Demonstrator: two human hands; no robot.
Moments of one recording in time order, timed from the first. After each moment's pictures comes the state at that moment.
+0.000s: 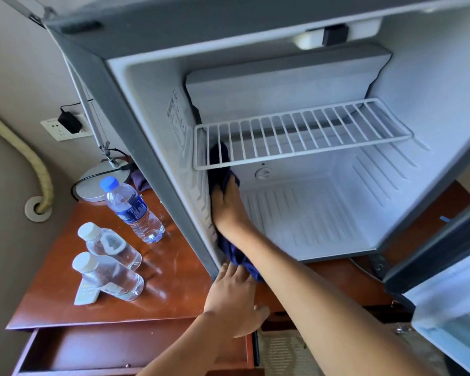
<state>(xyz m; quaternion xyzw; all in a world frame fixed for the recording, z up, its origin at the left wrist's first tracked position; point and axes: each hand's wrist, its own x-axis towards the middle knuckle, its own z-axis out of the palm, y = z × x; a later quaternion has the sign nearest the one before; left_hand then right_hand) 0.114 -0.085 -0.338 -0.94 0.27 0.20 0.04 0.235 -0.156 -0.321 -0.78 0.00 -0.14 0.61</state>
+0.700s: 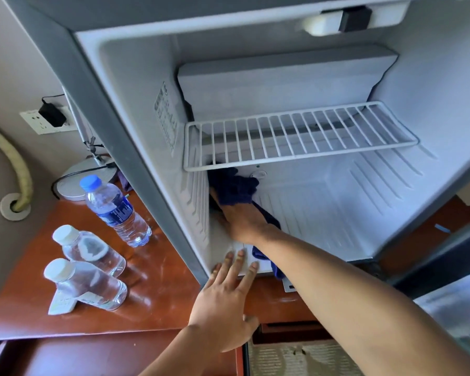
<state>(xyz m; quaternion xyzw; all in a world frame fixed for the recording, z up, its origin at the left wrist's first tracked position) 0.128 -0.078 -0.371 -0.93 0.30 0.18 -0.01 0.278 -0.217 -0.393 -0.97 -0.17 -0.05 0.16</state>
